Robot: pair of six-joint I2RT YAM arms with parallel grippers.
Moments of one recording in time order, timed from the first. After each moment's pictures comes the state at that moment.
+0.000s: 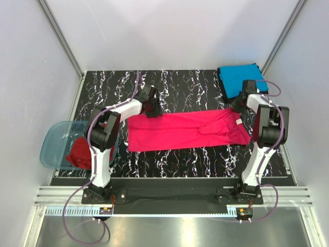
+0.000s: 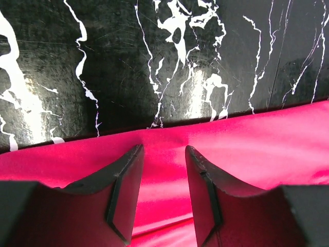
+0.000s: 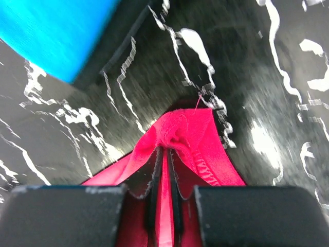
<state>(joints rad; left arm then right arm) -0.45 2.07 1.43 -0.33 0.07 -0.60 -0.12 2.00 1.35 -0.35 0.04 0.53</state>
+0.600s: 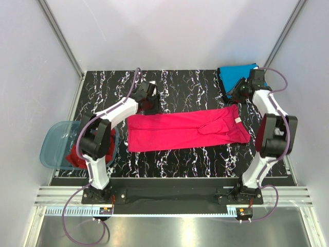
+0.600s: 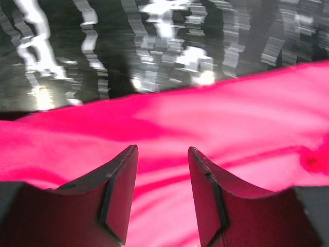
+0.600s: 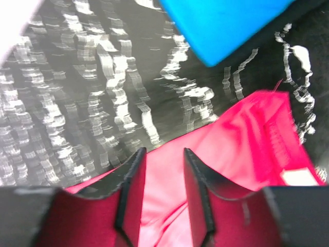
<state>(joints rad) -0.46 1.92 1.41 -0.44 0.05 -0.53 -0.13 1.89 1.44 -0.39 -0.21 0.57</state>
